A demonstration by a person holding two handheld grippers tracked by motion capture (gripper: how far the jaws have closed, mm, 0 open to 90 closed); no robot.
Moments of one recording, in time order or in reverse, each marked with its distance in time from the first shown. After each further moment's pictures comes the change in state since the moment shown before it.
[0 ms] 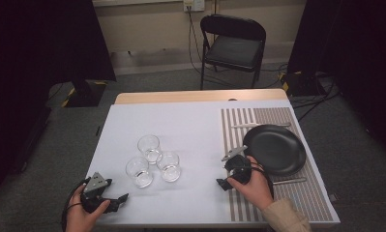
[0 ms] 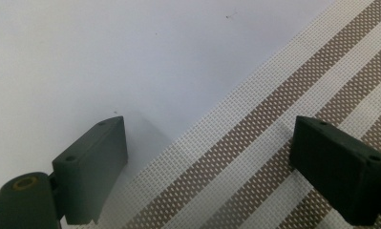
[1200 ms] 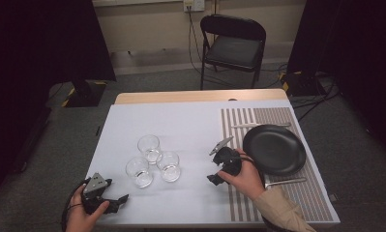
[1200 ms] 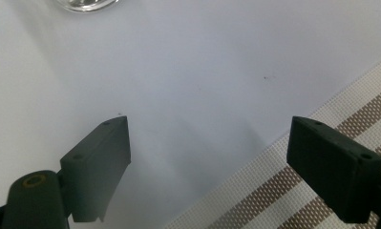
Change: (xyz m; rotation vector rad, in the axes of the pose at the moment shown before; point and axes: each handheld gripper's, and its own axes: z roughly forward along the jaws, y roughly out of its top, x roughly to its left) left arm 0.000 -0.001 0.000 -0.005 -0.014 0.012; right arm 0.011 0.043 -0.005 0.051 0.085 -0.068
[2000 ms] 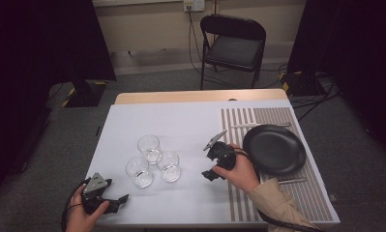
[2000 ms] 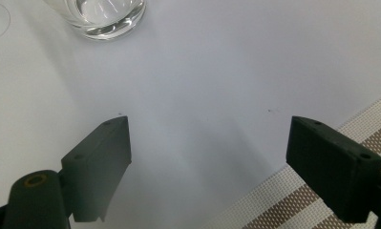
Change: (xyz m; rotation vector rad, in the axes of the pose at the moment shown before) left arm 0.000 0.000 0.000 0.001 0.001 0.001; right arm 0.001 0.023 -0.002 0.006 0.025 -0.029
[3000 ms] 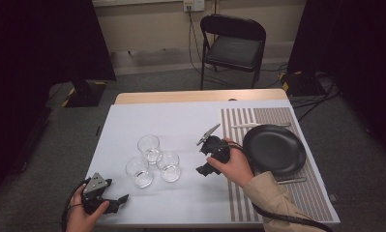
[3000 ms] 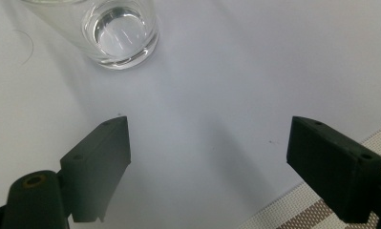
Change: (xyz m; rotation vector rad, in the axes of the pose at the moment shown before) left arm 0.000 0.000 0.000 -0.002 0.001 -0.002; right arm 0.003 0.025 -0.005 0.005 0.021 -0.013
